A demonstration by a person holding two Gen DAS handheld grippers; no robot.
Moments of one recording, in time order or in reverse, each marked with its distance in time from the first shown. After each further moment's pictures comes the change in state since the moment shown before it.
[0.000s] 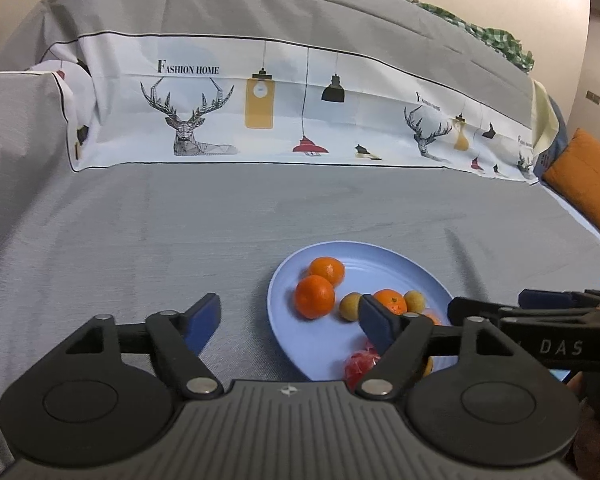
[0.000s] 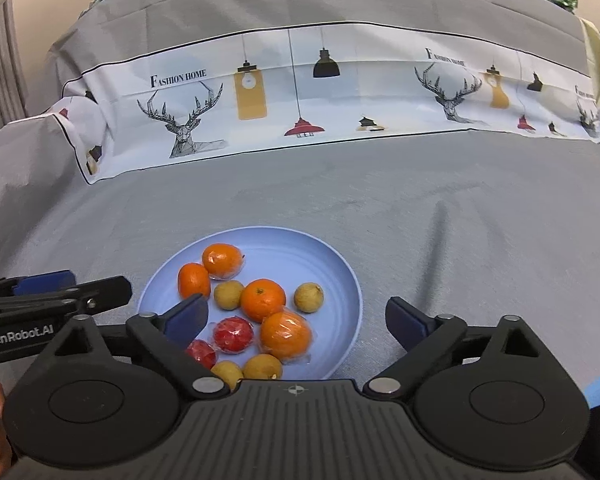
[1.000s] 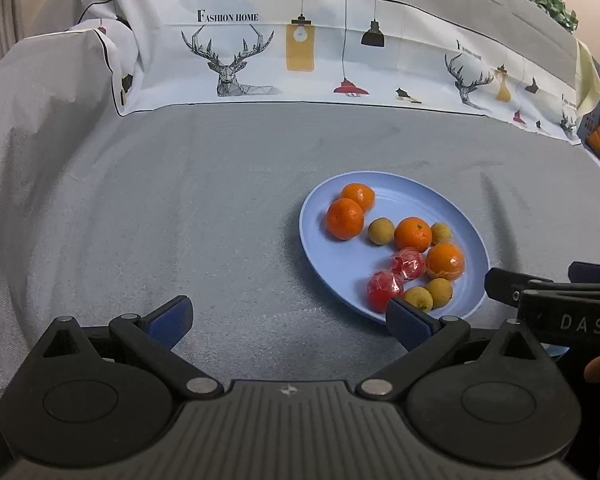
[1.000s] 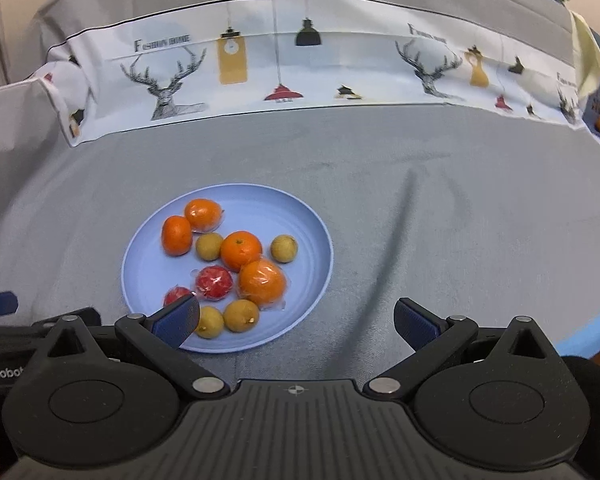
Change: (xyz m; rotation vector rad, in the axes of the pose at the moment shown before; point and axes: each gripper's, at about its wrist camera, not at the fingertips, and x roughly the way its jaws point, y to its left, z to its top) left arm -0.020 -0.007 -0.020 -0.021 0.182 0.150; right arm -0.017 0.008 -0.010 -0.054 0.110 -0.092
